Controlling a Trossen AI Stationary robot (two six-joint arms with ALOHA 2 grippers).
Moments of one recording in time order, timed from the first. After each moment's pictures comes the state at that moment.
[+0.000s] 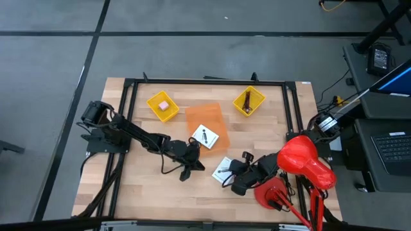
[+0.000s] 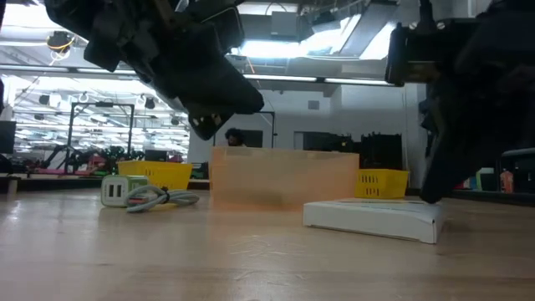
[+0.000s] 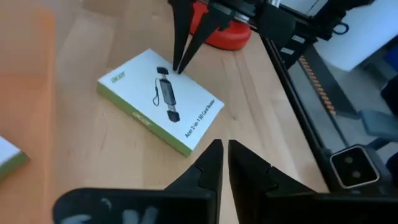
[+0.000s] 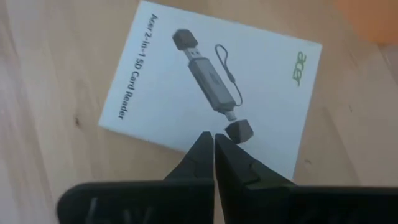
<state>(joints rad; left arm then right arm) -0.25 1.67 0.72 0.49 0.09 -0.44 0.57 1.76 0.97 -0.40 0.35 0.87</state>
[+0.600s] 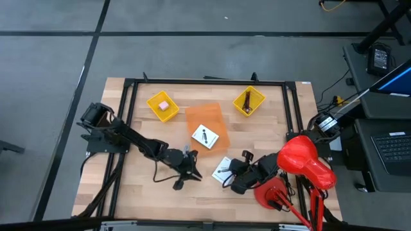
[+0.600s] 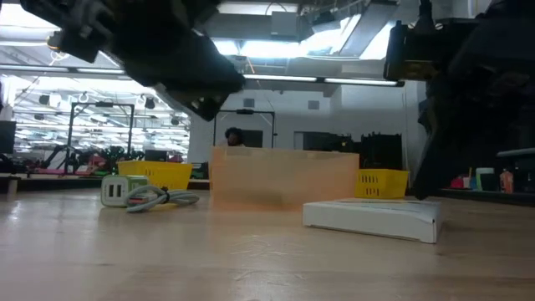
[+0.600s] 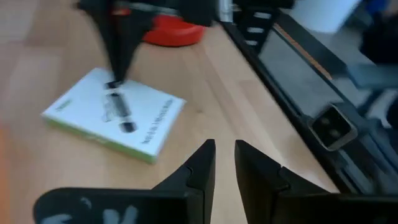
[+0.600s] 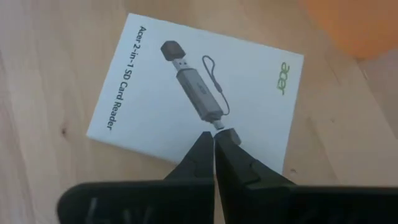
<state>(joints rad) -0.36 1.69 0.72 0.52 0.08 -0.21 0.57 1.76 0.96 -0.39 0.40 0.85</state>
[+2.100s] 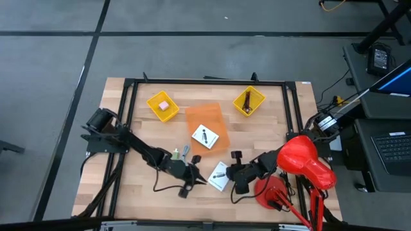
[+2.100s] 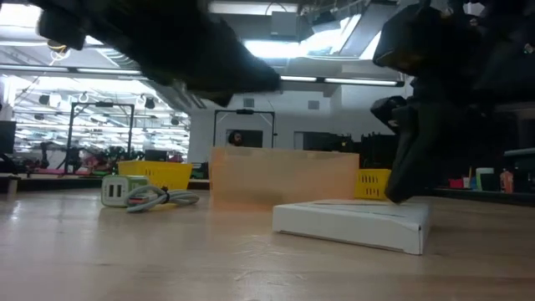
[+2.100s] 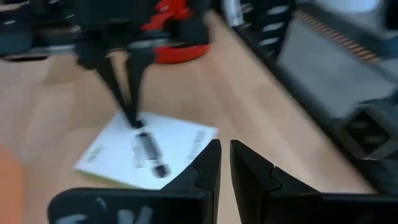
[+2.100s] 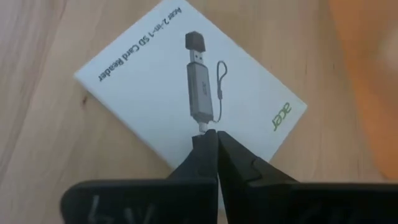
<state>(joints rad) -0.45 1.79 0.83 0.52 -0.14 -0.09 0.53 1.76 0.88 -0.11 0.34 0.26</state>
